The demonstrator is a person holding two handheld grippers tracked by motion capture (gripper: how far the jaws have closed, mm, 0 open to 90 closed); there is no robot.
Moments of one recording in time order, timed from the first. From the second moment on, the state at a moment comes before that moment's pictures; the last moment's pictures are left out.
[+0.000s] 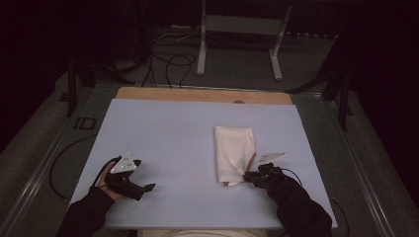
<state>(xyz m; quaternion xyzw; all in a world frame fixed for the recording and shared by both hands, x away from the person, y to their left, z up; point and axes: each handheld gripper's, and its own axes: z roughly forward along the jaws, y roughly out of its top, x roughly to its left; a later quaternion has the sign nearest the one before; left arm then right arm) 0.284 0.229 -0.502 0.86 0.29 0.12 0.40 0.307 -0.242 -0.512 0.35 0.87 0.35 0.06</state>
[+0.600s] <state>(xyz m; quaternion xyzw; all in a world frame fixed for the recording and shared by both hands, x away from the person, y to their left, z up) 0.284 0.231 -0.500 0.86 0.30 0.12 0.40 0.312 -0.236 -0.485 0.33 0.85 0.39 0.08</state>
